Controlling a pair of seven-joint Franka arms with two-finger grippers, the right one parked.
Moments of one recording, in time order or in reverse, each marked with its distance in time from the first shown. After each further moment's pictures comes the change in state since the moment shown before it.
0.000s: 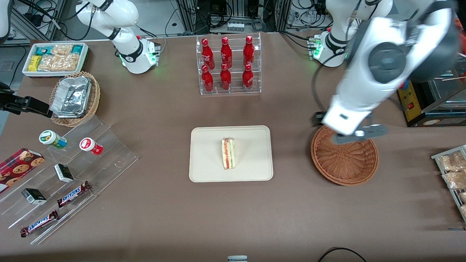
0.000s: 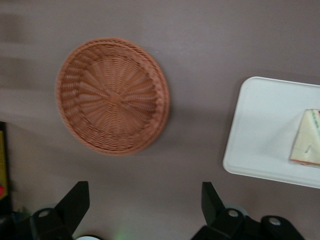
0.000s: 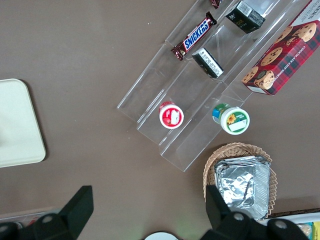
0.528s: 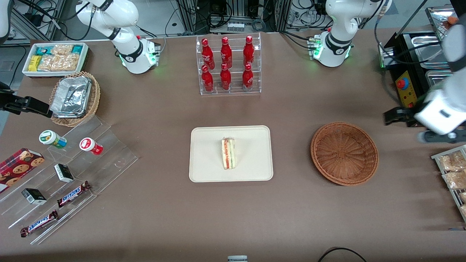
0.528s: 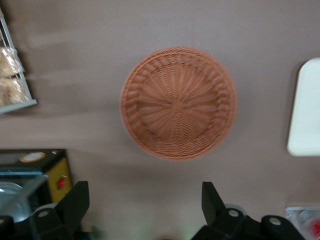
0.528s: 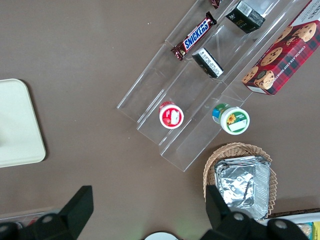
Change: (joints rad) arm 0.303 -0.059 0.041 -0.039 -0.016 -0.019 0.541
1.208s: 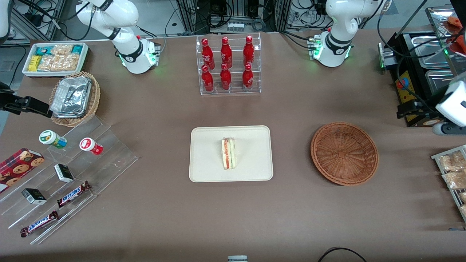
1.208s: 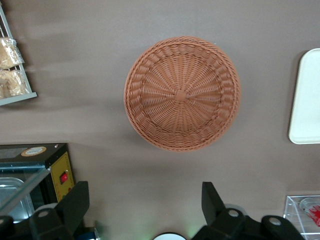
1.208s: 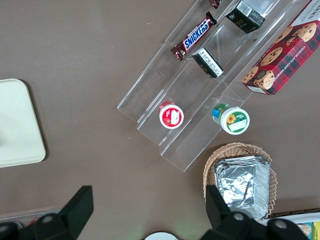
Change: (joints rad) arm 0.002 -0.062 -0.004 -0.047 -0.021 -0.020 -0.025
